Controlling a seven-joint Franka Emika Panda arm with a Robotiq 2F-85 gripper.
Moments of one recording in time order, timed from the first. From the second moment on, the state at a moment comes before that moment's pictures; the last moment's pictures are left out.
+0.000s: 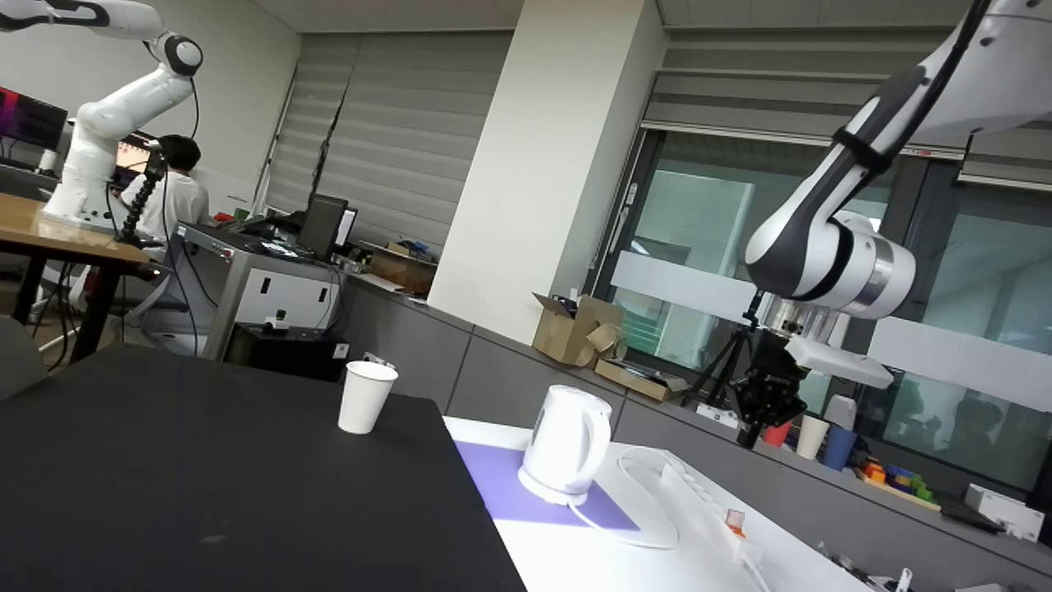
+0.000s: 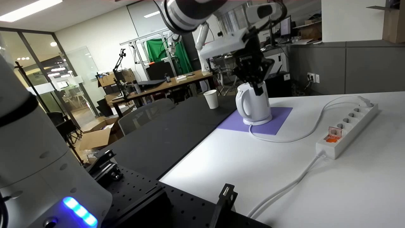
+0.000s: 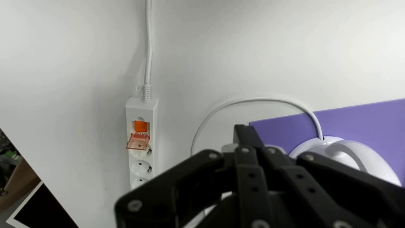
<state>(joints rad) -0.21 0.17 -0.25 -2.46 0.10 2.80 -0.27</state>
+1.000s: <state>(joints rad) -0.23 0.66 -0.30 -2.04 0.06 2.81 -0.04</state>
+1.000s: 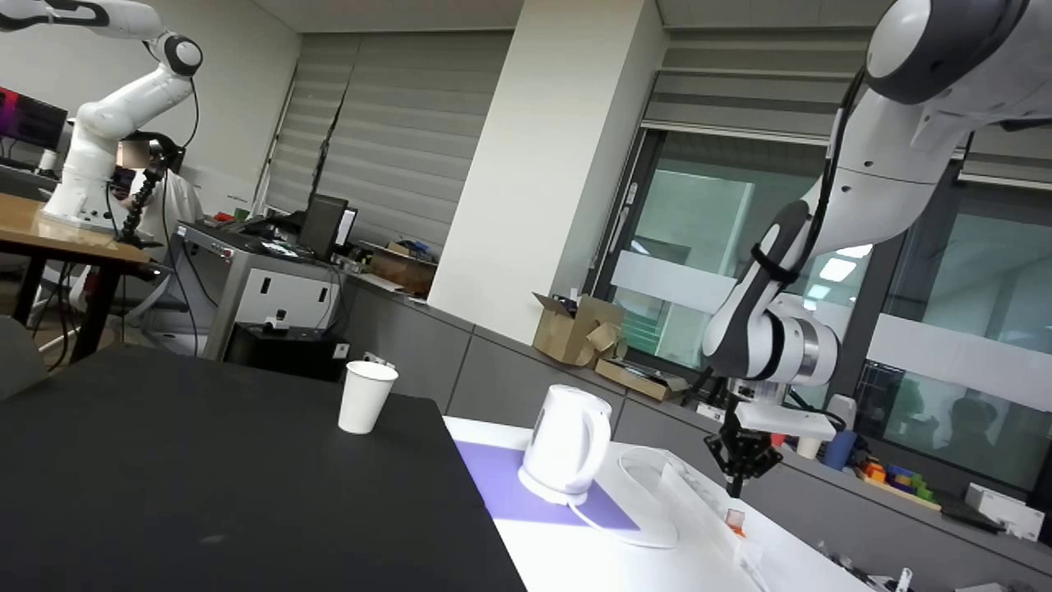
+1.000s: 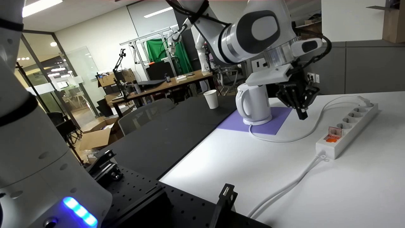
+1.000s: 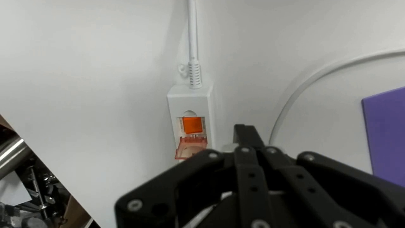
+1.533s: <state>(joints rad) -0.29 0.81 -0.29 -1.88 0.06 2.81 -0.02</state>
